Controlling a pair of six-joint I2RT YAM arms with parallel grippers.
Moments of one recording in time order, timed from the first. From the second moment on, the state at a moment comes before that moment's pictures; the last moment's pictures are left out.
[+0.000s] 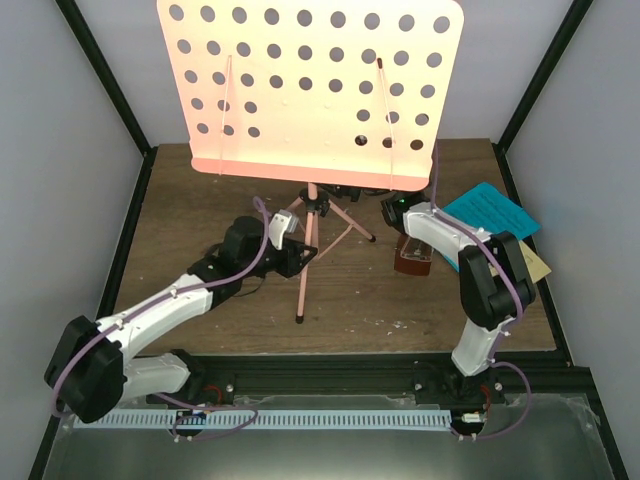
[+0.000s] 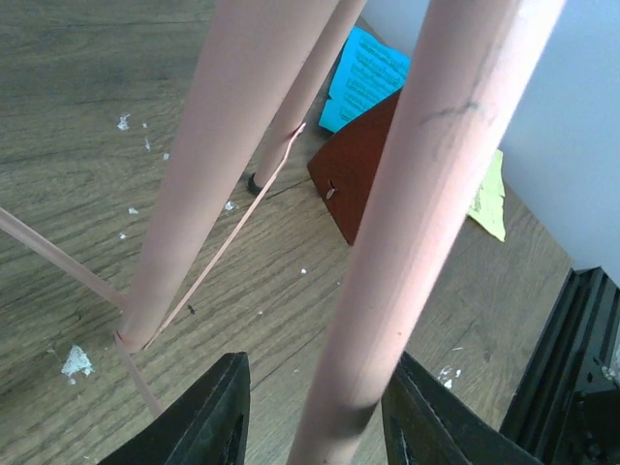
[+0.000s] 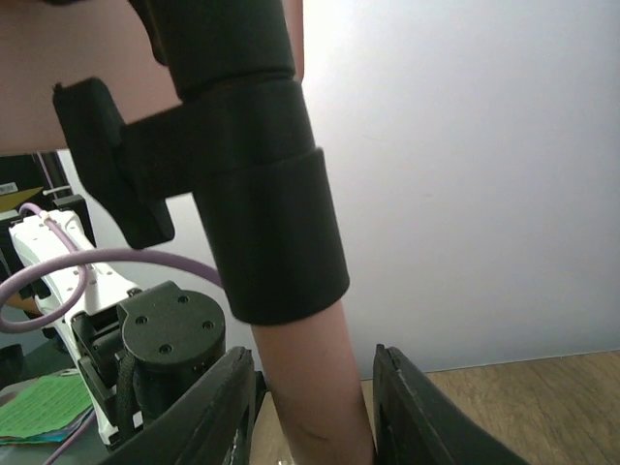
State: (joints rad) left arm -0.65 1.20 0.72 0.01 0.33 -0.40; right arm 0.45 1.76 1.24 1.12 -1.16 0.76
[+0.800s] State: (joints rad) left arm -0.67 1.12 0.68 -0.05 0.35 -0.22; right arm 0.49 1.75 1.25 1.13 -1.20 0.67
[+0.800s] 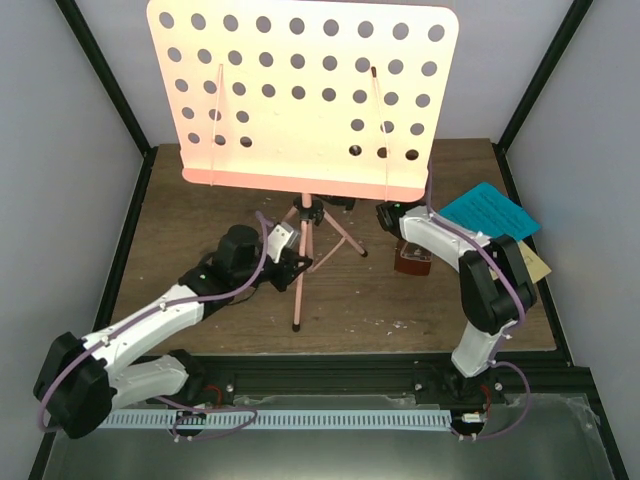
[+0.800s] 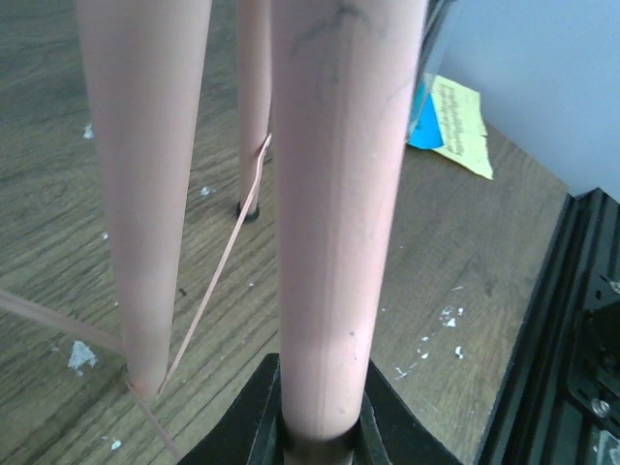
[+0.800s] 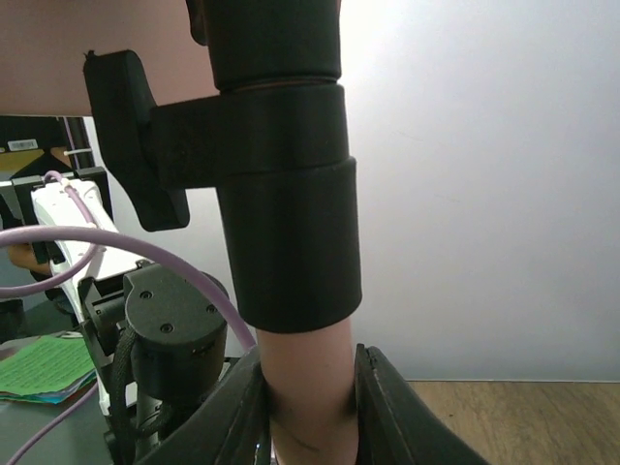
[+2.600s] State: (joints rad) left arm -0.77 0.99 0.50 0.28 0.22 -0.29; right arm 0.62 1.35 0.88 0.81 -0.98 0.33
